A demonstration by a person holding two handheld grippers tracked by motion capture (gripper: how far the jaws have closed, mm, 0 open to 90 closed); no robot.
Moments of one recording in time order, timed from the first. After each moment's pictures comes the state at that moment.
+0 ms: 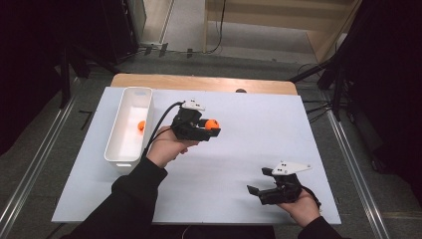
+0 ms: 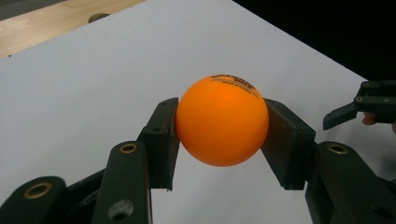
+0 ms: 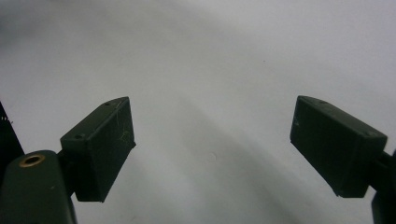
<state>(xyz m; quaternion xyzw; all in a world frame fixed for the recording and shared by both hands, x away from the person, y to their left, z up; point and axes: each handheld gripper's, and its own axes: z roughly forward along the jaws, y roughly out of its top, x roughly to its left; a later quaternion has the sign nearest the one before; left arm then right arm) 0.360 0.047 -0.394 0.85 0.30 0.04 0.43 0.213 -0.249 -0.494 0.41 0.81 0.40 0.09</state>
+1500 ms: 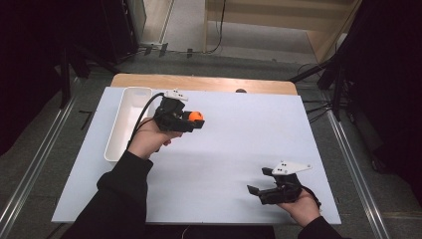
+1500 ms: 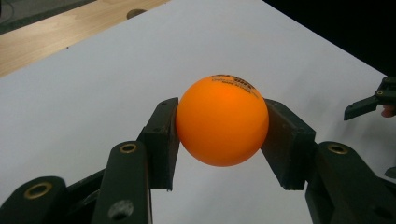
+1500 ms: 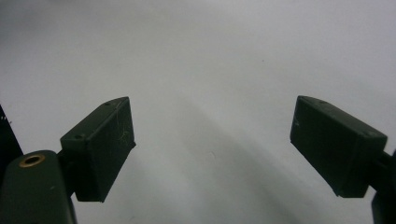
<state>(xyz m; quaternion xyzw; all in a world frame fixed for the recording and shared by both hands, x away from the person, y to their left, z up) 0.375 0.085 -0.375 0.85 0.32 0.06 0.41 0.213 -0.249 -0.494 0.41 0.81 0.40 0.09</state>
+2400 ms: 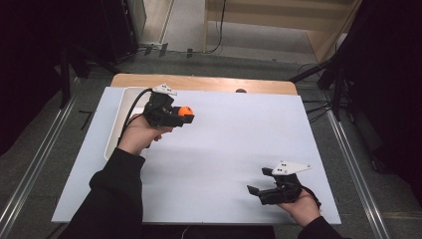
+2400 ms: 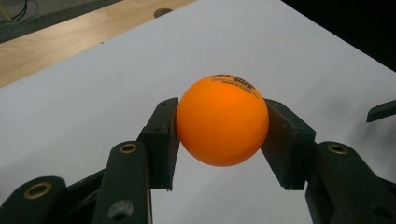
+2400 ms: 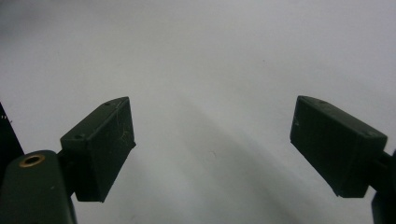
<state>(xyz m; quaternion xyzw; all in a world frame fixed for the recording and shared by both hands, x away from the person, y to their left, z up) 0.386 0.111 -0.370 0.84 0.34 0.07 0.41 0.213 -0.249 -0.493 0.41 0.81 0.40 0.09</state>
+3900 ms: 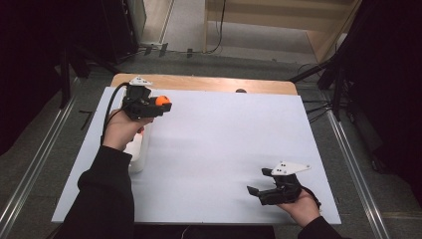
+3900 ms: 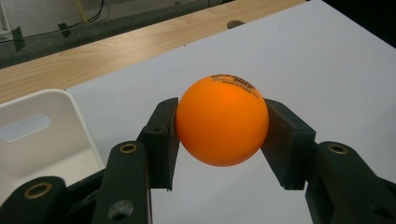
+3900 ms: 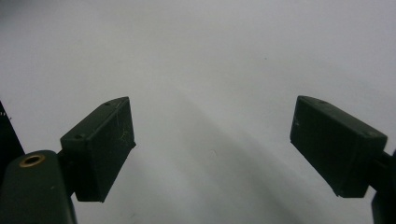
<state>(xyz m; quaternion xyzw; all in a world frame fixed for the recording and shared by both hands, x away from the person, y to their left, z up) 0.404 0.159 -0.368 0.81 0.41 0.15 0.40 0.213 -0.248 -0.494 0.41 0.82 0.40 0.09</state>
